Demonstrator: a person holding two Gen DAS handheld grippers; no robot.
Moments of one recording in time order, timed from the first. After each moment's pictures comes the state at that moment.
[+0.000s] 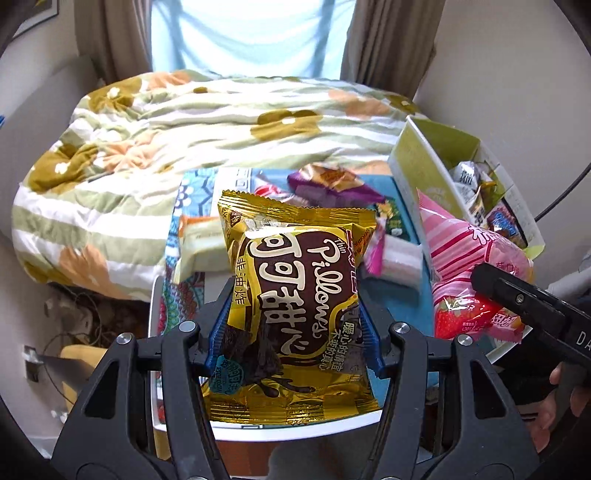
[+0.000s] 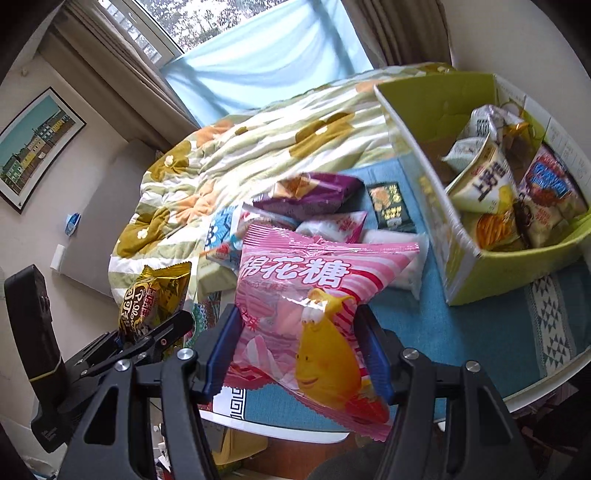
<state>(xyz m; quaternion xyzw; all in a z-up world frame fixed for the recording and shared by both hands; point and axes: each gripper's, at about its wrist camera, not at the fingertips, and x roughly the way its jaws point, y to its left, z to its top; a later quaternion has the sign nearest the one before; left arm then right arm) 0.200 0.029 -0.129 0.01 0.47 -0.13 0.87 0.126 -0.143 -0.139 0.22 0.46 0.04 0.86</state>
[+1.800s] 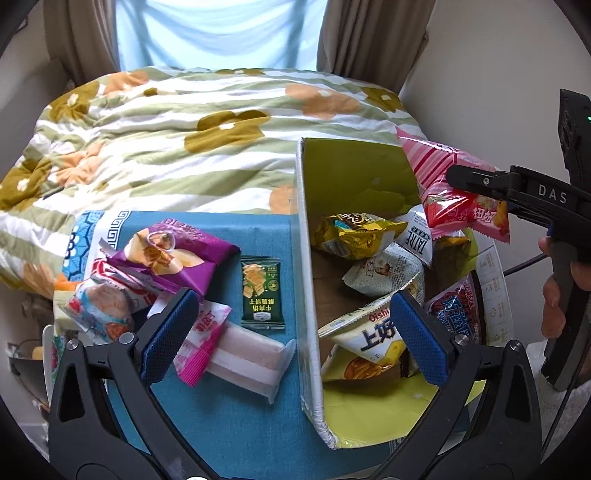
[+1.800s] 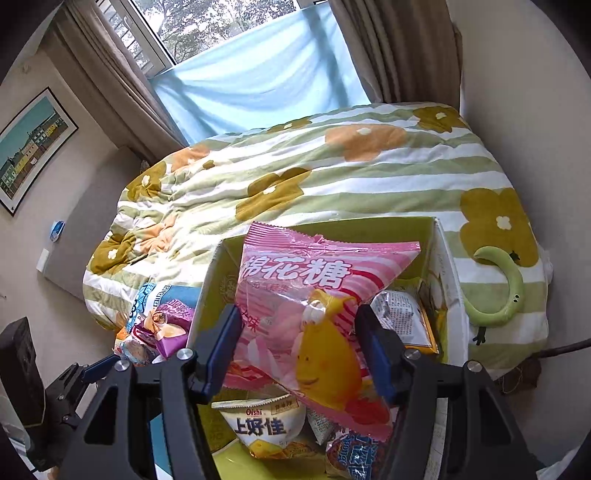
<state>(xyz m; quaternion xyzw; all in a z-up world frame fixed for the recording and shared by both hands) 0.303 -0.199 -0.136 -0.01 0.51 -0.12 0.85 0.304 -0.412 -0.123 0.15 0.48 0.09 0.86</state>
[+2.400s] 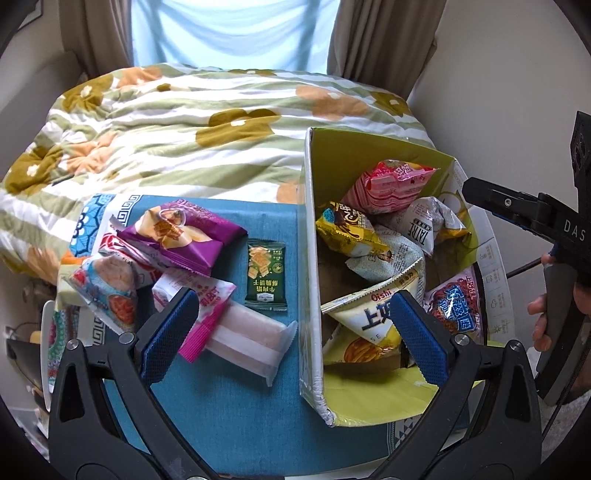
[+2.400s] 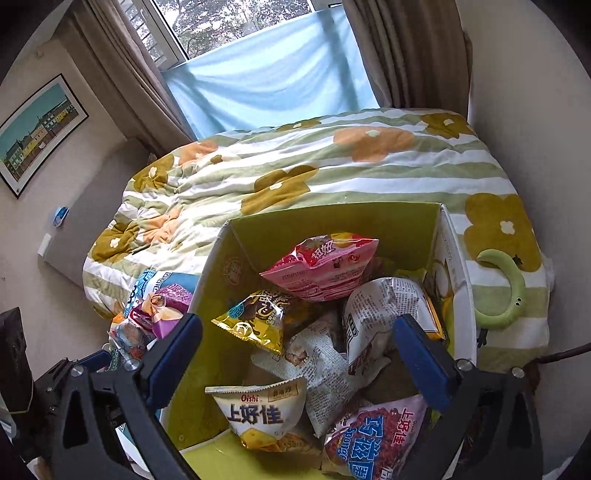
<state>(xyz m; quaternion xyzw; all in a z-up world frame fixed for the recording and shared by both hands) 0.274 -0.197 -0.136 -0.02 0.50 -0.10 0.86 0.277 -0.403 -0.130 0.13 0.46 0.10 0.87</state>
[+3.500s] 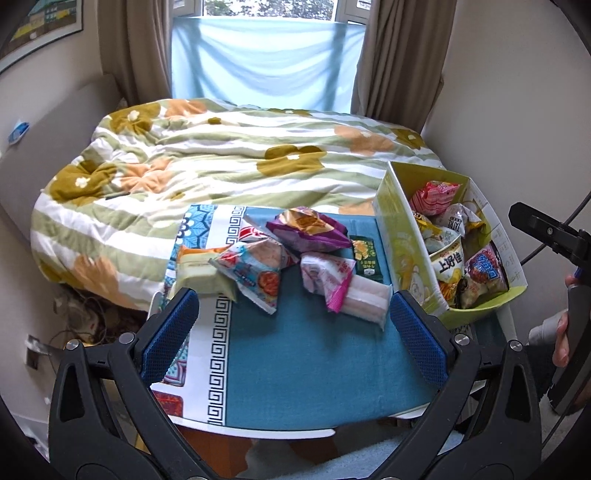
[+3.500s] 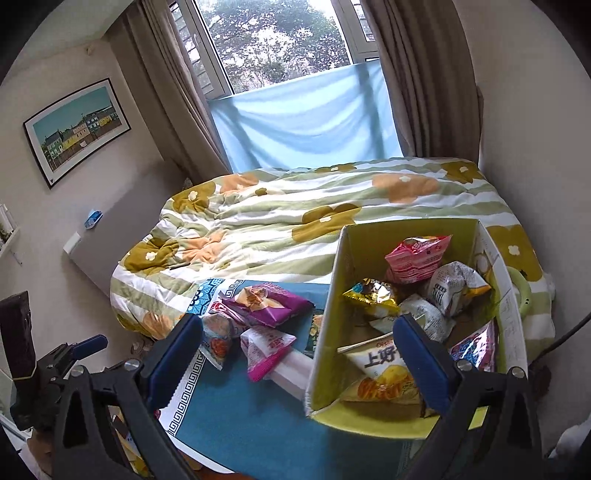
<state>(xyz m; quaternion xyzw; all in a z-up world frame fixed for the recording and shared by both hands) 0.176 -0.006 -0.079 -0.01 0.43 -0.08 0.90 0.155 -0.262 -0.065 0.12 0.37 0.10 0.92</state>
